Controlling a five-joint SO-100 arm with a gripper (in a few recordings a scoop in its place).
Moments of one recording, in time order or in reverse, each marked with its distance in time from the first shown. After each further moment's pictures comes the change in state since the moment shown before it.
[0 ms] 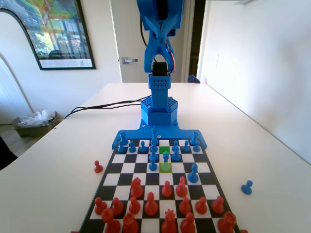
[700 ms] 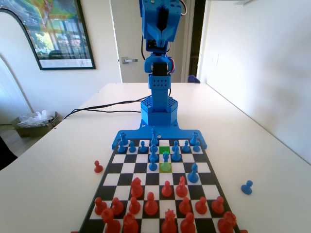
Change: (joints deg) arm -0.1 41.2 19.5 -2.6 -12.2
